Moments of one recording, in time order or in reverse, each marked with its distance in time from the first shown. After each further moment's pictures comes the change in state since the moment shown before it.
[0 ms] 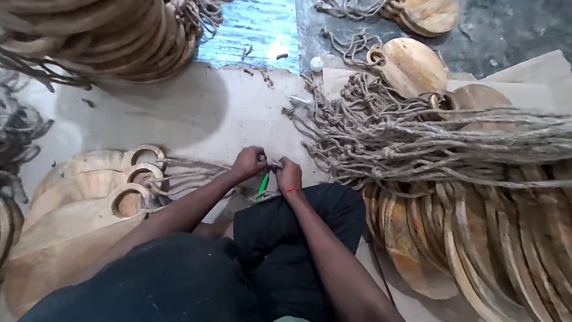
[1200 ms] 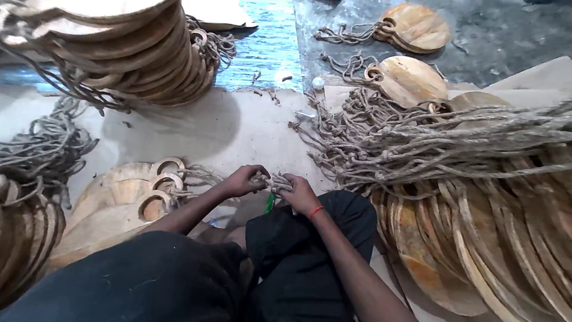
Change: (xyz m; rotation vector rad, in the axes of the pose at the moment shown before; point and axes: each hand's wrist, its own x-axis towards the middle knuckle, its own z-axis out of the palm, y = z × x) left_hand -0.080 0.005 -0.034 -0.152 -0.125 0.216; right_hand -0.068 -0.002 -0.034 0.297 -0.139 -0.309
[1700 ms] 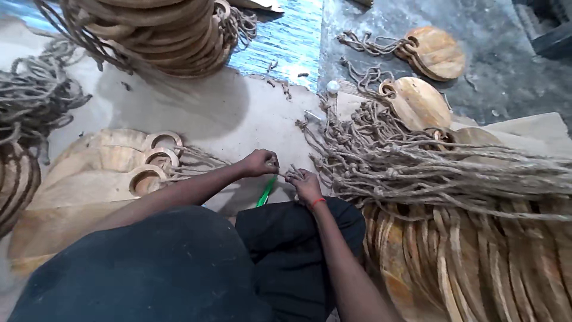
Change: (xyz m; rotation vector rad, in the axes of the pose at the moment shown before) left_hand 0.058 -0.015 0.007 -0.007 0.048 -0.011; right_hand 0.031 0.054 -0.011 0.122 0.129 0.153
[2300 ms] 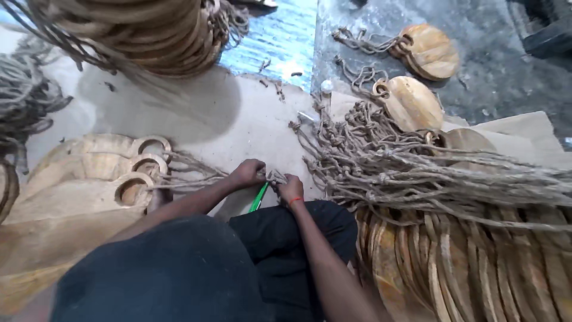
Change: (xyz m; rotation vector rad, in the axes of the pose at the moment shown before) left_hand 0.012 -0.016 0.015 0.184 0.031 -0.085; right_hand 0.025 -0.017 0.023 -0.280 0.003 0.194
